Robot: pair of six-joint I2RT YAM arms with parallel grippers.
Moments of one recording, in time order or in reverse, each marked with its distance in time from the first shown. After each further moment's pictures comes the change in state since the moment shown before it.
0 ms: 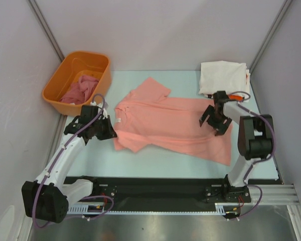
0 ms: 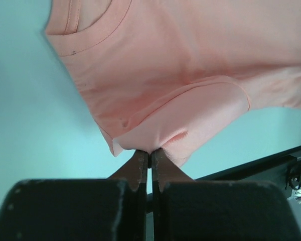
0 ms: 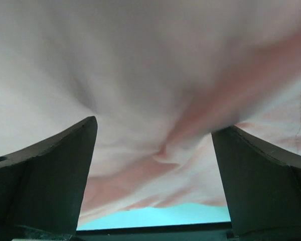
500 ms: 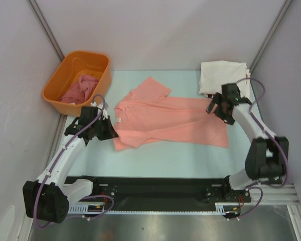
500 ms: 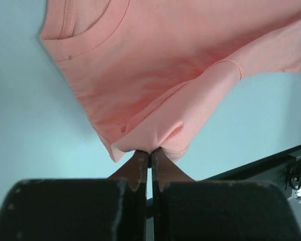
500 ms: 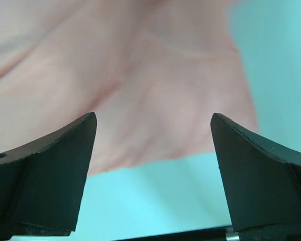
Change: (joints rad) left arm 0.021 -0.006 -0.043 0.052 0.040 0.016; right arm 0.028 -0.149 0.147 -0.003 0.121 -0.112
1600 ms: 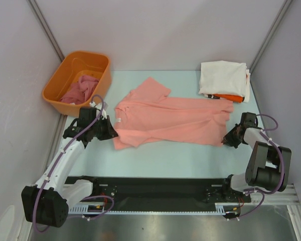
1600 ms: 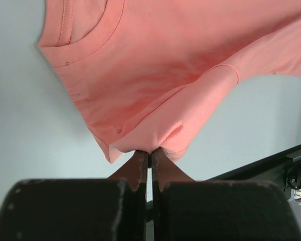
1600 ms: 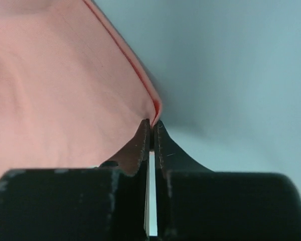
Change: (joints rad) left arm 0.000 -0.042 -0.009 0.021 0.007 -0.001; right arm -0.365 -0.183 -0.552 0.238 -0.292 0.013
